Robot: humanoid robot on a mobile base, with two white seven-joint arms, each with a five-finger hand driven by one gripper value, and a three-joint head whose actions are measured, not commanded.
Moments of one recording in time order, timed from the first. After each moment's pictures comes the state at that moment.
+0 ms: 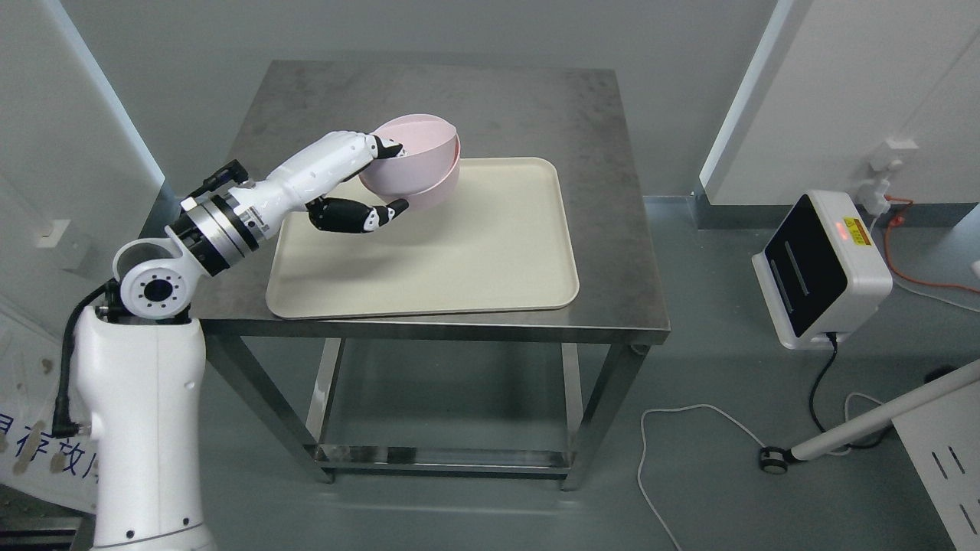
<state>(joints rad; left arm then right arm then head) -0.73 0.07 0.21 -1.39 -0.58 -0.59 -0.87 0.05 0.00 0.00 -0.05 0.00 -0.19 0.00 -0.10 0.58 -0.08</state>
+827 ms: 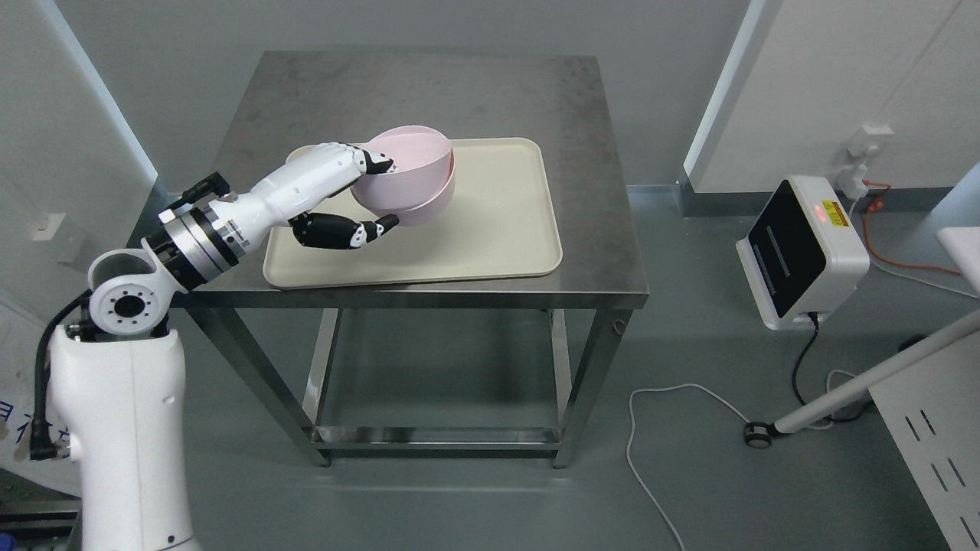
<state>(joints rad) -0.68 0.08 0.24 -1.46 -0.49 -0.62 -0.97 0.05 0.00 0.00 -0.05 0.00 -0.19 0.01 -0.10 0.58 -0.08</state>
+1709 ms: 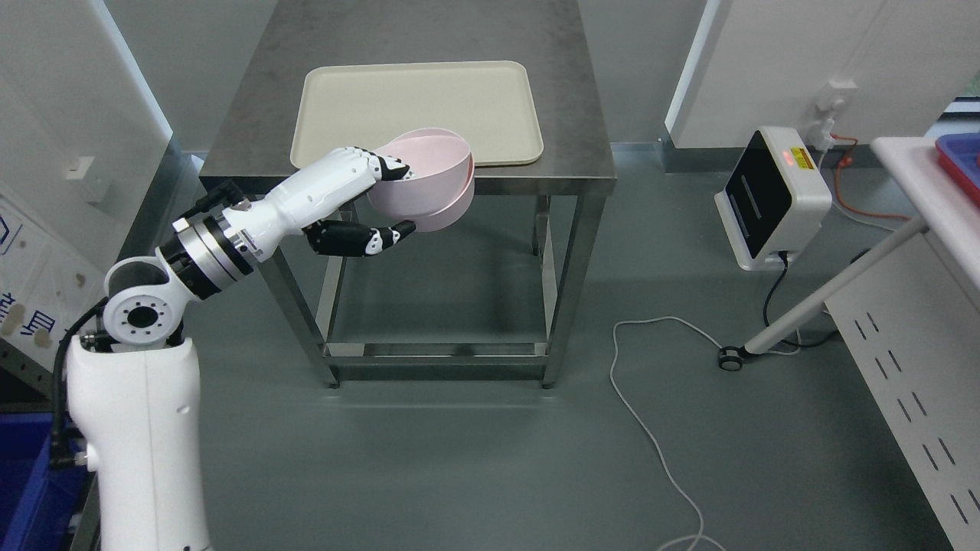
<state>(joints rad) -0.66 0.03 0.24 -1.50 -0.47 -0.63 -0.98 0.05 0.00 0.00 -0.05 0.00 -0.19 0.00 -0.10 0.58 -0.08</state>
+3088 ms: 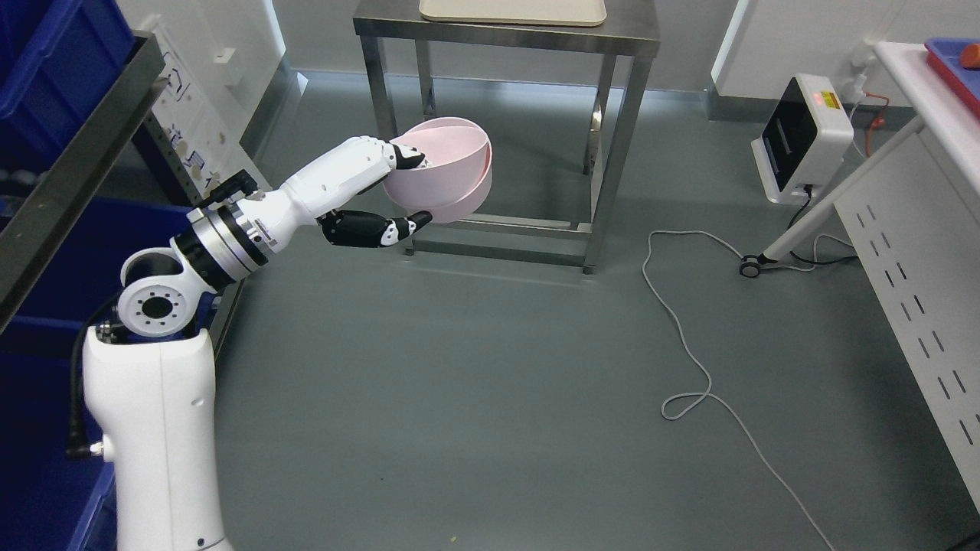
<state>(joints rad) -0.69 0.00 0.22 -1.50 -0.47 -0.61 -0.98 0.05 0.00 0.00 -0.05 0.00 -0.18 0.00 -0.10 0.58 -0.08</state>
